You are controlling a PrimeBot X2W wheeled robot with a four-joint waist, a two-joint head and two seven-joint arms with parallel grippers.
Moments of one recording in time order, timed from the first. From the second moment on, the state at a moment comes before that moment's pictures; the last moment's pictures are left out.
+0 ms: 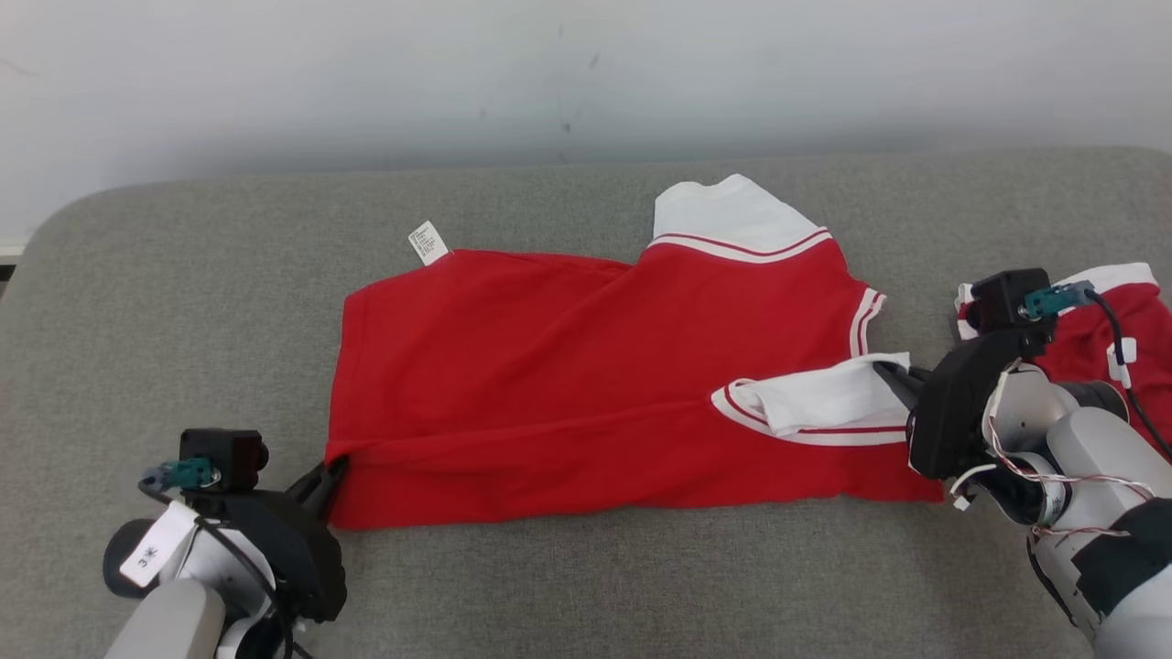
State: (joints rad) left arm -0.38 0.27 -0.36 0.49 -0.45 -0.12 0.20; right arm -0.57 -0.36 0.40 0.55 0.76 0.07 0.42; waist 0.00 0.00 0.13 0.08
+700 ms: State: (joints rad) left arm -0.49 0.23 -0.41 0.69 -0.45 -0.12 0.07; right arm -0.69 -0.29 0.43 0.80 0.69 0.10 0.23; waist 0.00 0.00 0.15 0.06
